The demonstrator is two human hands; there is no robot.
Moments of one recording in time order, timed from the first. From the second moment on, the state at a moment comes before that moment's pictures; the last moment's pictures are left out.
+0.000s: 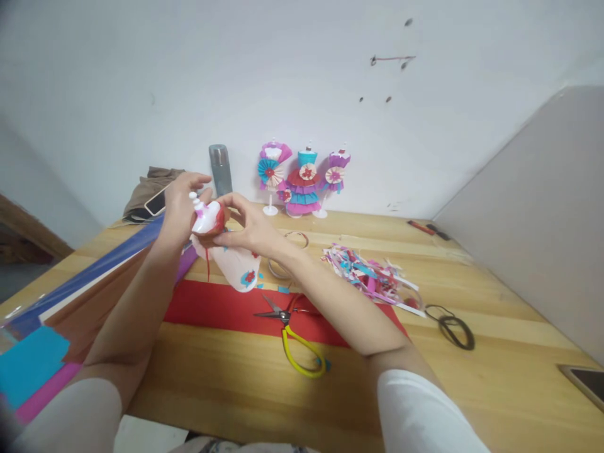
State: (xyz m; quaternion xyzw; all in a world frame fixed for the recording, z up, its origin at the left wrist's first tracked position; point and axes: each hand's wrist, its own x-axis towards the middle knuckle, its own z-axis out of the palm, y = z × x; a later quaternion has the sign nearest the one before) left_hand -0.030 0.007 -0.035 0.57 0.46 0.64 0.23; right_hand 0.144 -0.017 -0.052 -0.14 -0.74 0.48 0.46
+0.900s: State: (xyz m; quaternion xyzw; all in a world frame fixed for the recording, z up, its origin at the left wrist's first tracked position) left_hand -0.032 -0.102 -0.076 0.86 0.45 0.21 0.12; right_hand 0.129 -0.020 -0.082 -0.23 -0.93 0.27 -0.11
